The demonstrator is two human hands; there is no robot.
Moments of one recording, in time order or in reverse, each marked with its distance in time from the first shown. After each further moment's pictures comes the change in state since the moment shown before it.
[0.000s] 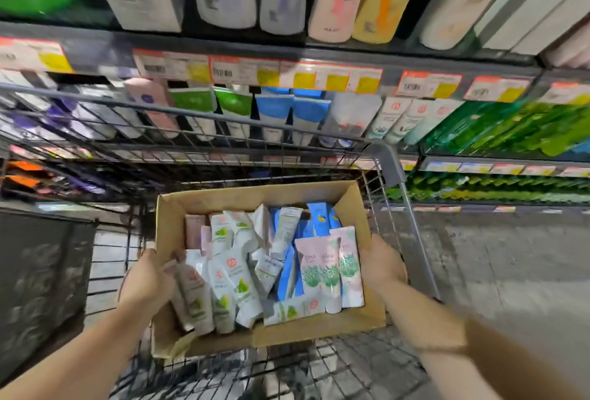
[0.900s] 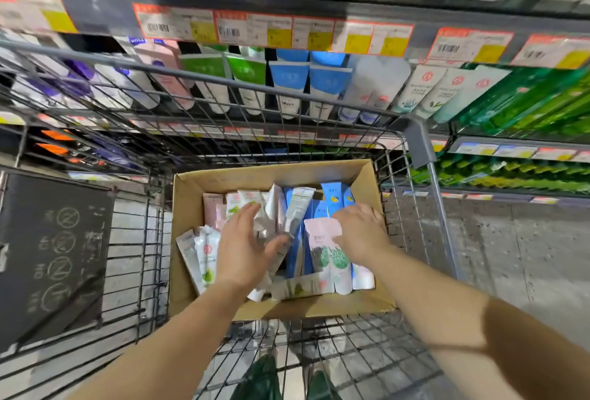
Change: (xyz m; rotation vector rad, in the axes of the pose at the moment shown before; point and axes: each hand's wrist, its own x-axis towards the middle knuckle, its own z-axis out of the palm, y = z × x) left_hand -0.073 0.082 0.061 -0.245 0.059 0.498; right_hand 0.012 -0.038 0.013 -0.469 -0.169 -0.618
